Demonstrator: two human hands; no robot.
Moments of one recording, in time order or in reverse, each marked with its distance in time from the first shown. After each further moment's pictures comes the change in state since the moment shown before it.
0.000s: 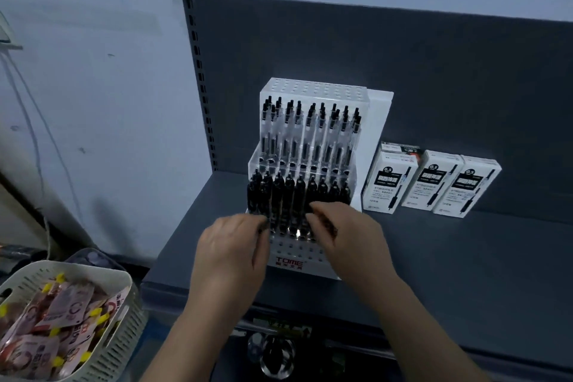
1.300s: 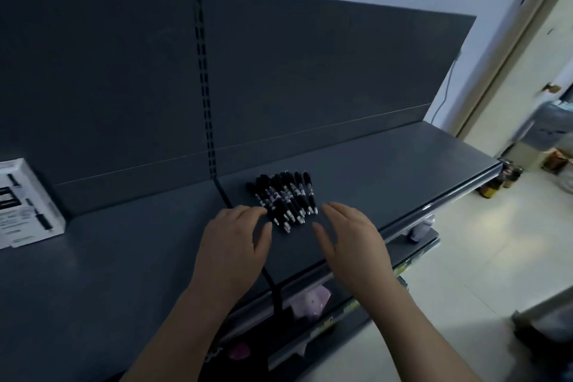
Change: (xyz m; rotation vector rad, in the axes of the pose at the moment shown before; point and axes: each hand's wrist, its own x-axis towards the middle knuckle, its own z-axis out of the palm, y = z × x) left_hand -0.050 0.560 0.296 -0.345 -0.410 0.541; right_hand -0.285 0.415 -0.387 -0.531 0.133 0.699
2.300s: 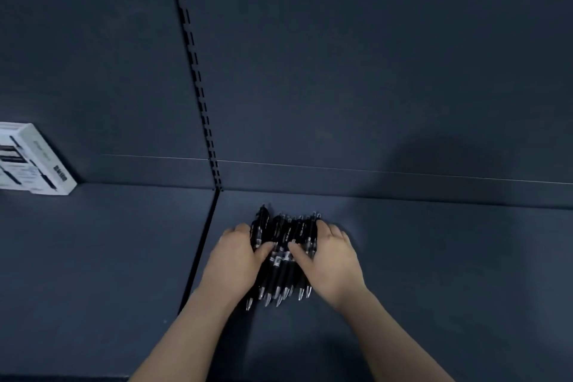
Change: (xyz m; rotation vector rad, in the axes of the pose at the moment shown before) left_hand 0.140 0.024 0.134 0.057 -0.055 -0.872; right_hand 0.204 0.113 0.115 0.251 -0.510 -0.257
